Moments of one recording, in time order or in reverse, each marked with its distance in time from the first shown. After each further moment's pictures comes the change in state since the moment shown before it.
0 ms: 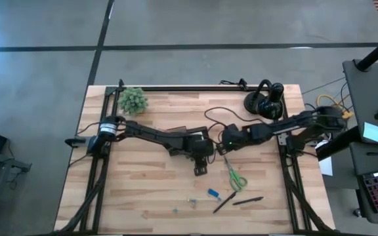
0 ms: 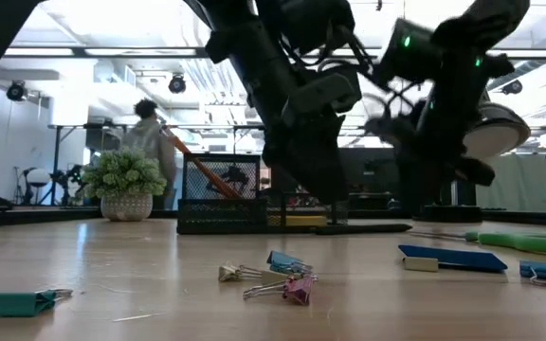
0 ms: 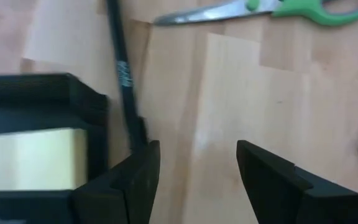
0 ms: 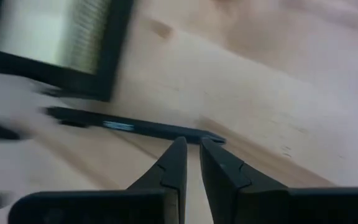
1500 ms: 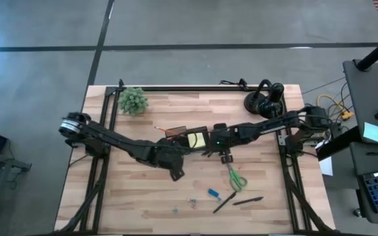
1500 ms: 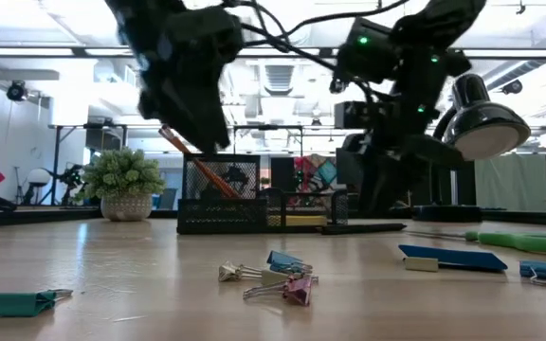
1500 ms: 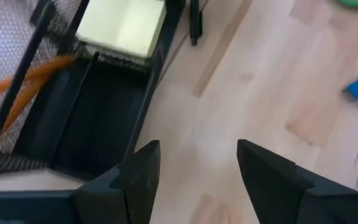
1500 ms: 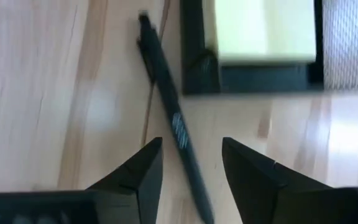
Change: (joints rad) left arm -0.211 -0.429 -0.386 -0.114 -0.309 -0.495; right arm 0.003 0.176 0.191 -0.049 -0.016 -1.354
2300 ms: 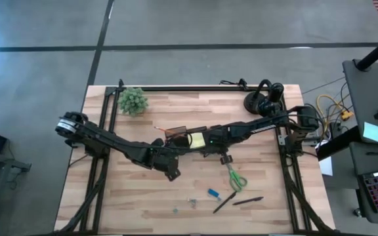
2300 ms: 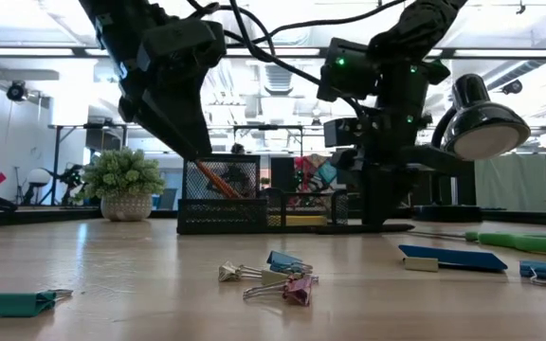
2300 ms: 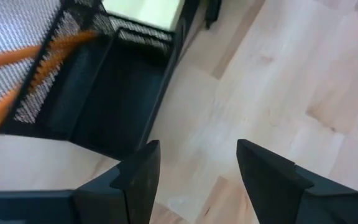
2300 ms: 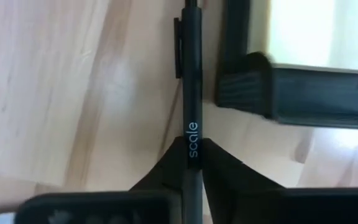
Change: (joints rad) left arm -0.031 -0.048 -0.073 -0.009 -0.052 -0.058; right arm -0.039 0.130 0.096 -0.101 -0.085 -0.103
